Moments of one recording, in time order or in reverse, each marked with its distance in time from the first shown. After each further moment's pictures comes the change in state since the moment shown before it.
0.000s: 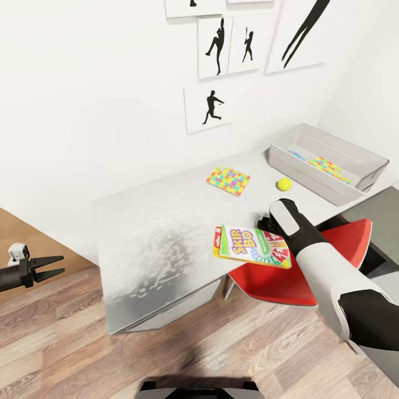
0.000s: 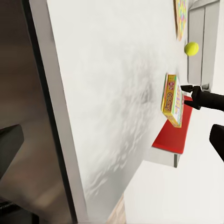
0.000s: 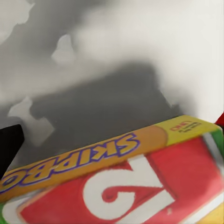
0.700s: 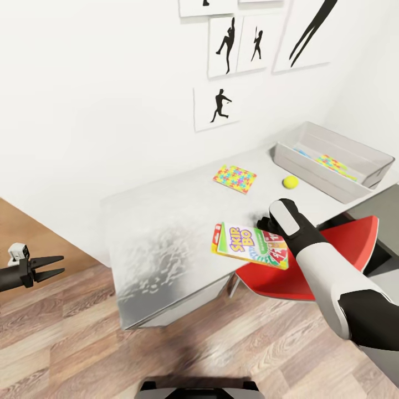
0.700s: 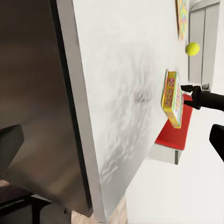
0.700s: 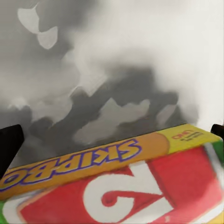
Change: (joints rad) left arm 0.000 0.000 0.000 0.000 0.001 0.000 0.000; right arm 0.000 0.000 -0.001 0.000 -0.012 -0.007 0.000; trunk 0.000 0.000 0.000
